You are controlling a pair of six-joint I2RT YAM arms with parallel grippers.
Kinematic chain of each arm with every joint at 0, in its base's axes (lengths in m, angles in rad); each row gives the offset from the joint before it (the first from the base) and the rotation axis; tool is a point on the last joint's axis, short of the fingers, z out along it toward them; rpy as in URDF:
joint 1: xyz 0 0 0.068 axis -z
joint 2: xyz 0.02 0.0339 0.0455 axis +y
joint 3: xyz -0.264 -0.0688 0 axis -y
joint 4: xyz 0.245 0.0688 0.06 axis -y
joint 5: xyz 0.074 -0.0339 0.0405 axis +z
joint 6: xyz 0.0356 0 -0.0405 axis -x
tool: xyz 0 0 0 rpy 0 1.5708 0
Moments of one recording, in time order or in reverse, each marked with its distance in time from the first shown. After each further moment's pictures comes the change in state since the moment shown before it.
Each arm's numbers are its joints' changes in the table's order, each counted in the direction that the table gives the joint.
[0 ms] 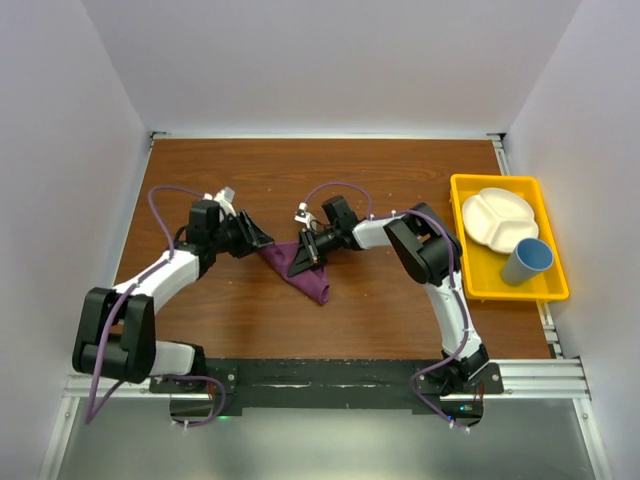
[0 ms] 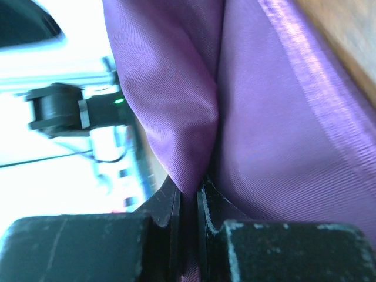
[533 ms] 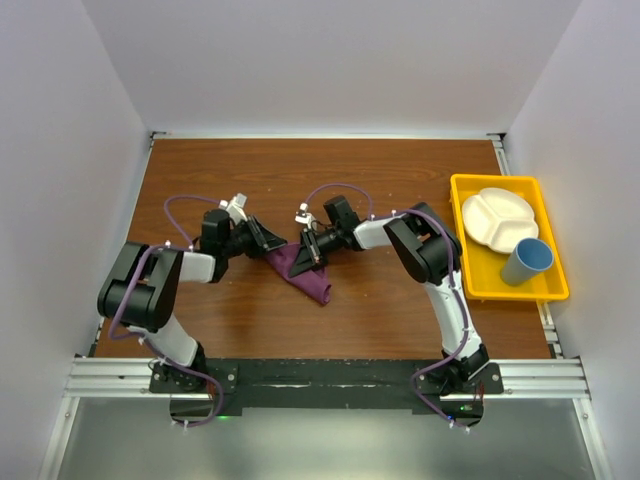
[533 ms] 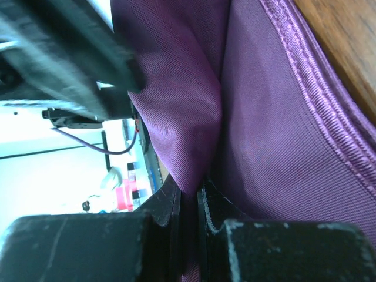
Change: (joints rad) left arm 0.026 0.286 -0.120 0.589 -0.162 0.143; right arm 0.019 0.022 -0.016 0.064 0.073 -0.050
